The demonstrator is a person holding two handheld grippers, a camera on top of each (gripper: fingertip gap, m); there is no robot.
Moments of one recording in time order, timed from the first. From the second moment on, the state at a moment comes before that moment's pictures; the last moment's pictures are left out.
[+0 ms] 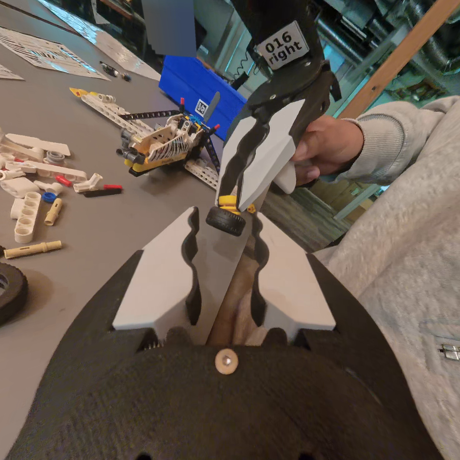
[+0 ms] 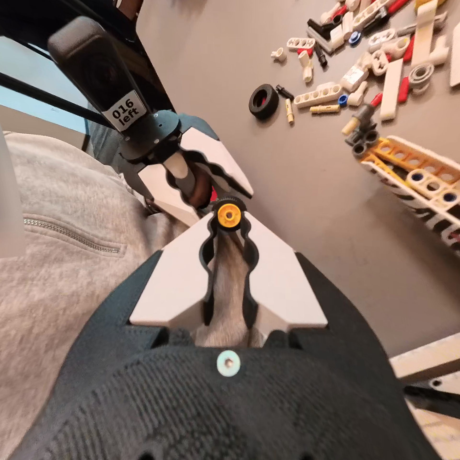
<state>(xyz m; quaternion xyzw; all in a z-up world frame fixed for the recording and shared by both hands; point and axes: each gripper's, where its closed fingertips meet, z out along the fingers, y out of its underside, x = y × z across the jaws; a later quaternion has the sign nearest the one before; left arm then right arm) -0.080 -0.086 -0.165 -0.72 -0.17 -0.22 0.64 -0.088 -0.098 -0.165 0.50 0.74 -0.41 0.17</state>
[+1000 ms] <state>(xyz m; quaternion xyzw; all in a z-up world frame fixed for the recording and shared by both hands) -0.088 -0.103 -0.185 -0.80 -0.16 -0.15 0.55 -0.080 -0.082 -0.190 0.46 0.82 -0.34 0.06</state>
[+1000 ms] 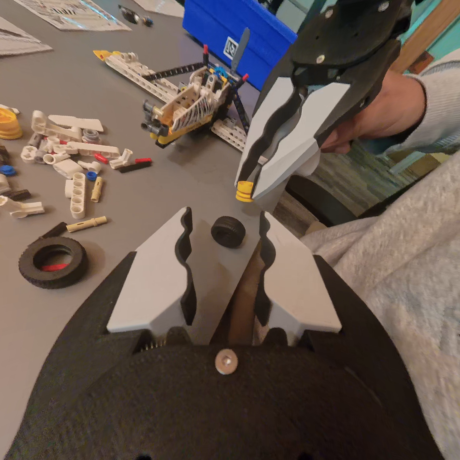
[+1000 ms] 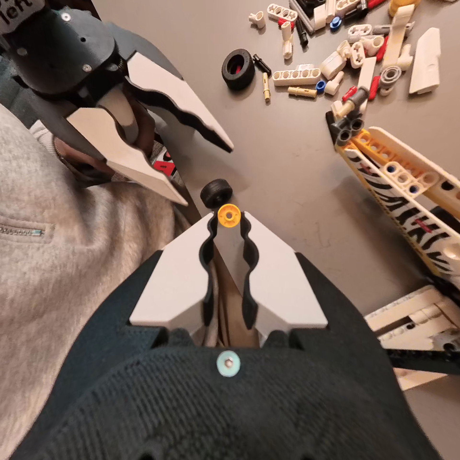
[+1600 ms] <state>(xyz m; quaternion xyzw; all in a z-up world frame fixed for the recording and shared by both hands) -0.121 -0.133 -0.198 -0.82 -0.22 -0.08 0.51 -0.079 -0.105 -0.197 0.43 0.84 -0.34 0.05</state>
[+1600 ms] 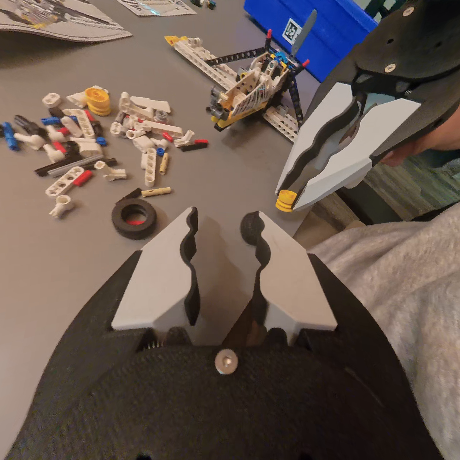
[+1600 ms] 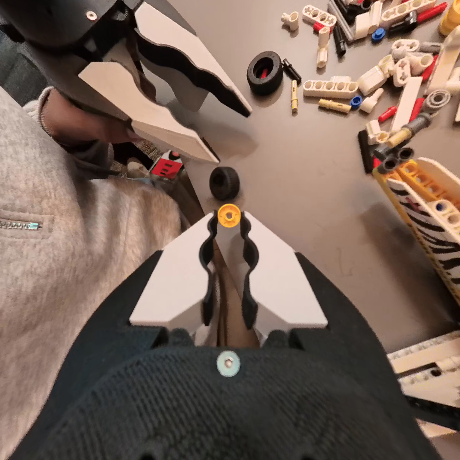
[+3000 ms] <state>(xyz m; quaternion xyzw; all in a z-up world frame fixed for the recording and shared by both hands) -0.063 -0.128 -0.132 -0.73 -0.01 -0.10 0.68 -0.073 -0.150 -0.130 0.50 0.57 -0.51 0.40</state>
